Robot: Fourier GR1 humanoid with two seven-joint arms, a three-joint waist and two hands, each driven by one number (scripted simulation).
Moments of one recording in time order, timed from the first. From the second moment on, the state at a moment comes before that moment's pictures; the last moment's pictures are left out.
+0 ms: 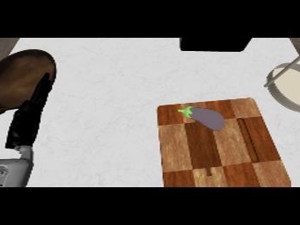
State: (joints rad) left arm -0.16 0.30 0.02 -1.47 -0.14 0.11 0.08; right arm -0.53 -0.71 -0.20 -1.67 0.42 0.29 0.25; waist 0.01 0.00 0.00
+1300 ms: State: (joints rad) left arm -0.17 0.27 0.04 -1.45 -0.16 0.09 0.06; right arm -0.86 -0.84 -0.19 -0.66 0.74 0.10 -0.38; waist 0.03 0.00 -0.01
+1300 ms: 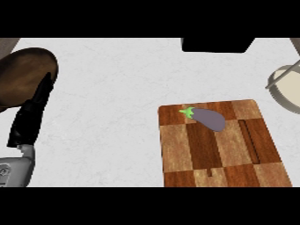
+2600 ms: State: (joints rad) left arm -0.16 0.27 0.06 -1.46 -0.17 0.07 0.07; right arm -0.96 -1.05 -0.49 -0.27 0.50 0.27 -0.38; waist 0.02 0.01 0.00
